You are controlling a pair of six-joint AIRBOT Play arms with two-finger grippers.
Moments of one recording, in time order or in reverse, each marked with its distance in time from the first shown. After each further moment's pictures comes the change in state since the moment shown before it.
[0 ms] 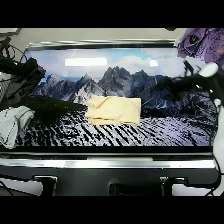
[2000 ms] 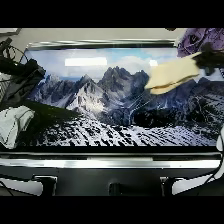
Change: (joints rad) left arm 0.000 0.000 0.000 0.000 -0.028 0.000; right arm -0.244 -0.216 0.539 0.021 -0.251 0.285
